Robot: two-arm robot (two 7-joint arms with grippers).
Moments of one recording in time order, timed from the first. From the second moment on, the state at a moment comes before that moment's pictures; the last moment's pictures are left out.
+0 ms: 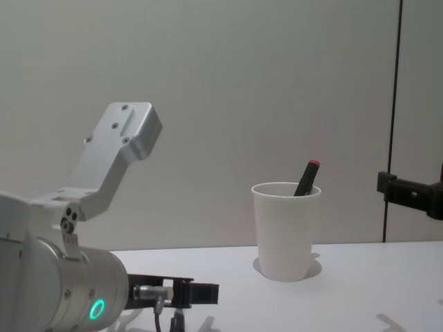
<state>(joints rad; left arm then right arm) -0.17 0.27 0.43 -1.70 -0.45 0.60 0.23 -0.01 0.34 -0.23 -1.77 0.29 0.03 0.07</state>
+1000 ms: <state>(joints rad) -0.17 0.22 0.44 -1.69 -0.41 0.66 0.25 -0.01 0.34 -0.23 -1.77 0.29 0.03 0.07</state>
